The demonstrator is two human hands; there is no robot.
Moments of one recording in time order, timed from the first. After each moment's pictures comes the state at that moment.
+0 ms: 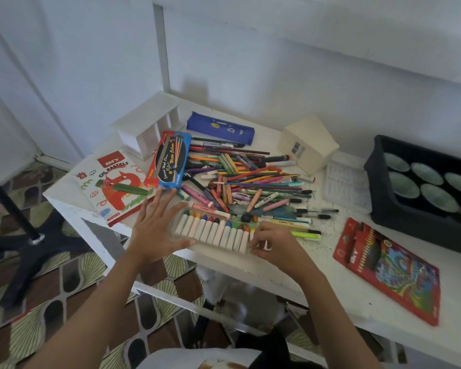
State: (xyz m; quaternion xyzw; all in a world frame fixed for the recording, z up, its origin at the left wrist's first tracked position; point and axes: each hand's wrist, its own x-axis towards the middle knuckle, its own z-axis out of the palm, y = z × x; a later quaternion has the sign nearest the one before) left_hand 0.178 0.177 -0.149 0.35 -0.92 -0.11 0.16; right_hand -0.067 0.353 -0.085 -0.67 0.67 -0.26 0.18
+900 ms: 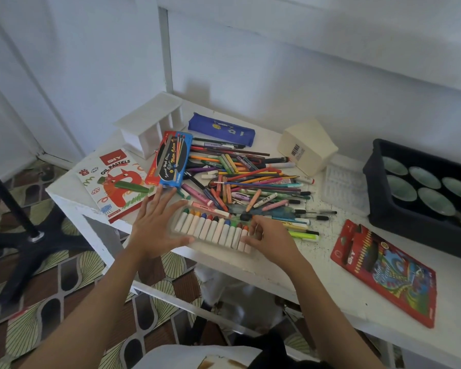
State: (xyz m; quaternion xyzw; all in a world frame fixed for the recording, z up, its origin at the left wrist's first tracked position) left_hand 0.177 0.177 -0.151 0.36 -0.91 -0.12 0.17; right_hand -0.053 0.335 -0.074 -0.53 0.80 -0.17 0.22
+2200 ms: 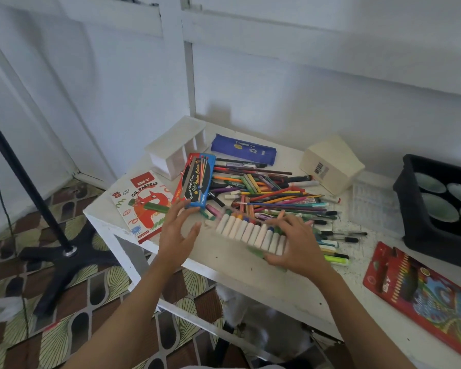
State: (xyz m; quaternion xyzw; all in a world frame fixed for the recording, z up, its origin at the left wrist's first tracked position) left_hand 0.170 0.168 -0.129 0.42 -0.78 -0.28 0.38; right_hand -0.074 0.314 -0.080 -0.63 0.75 -0.18 0.10
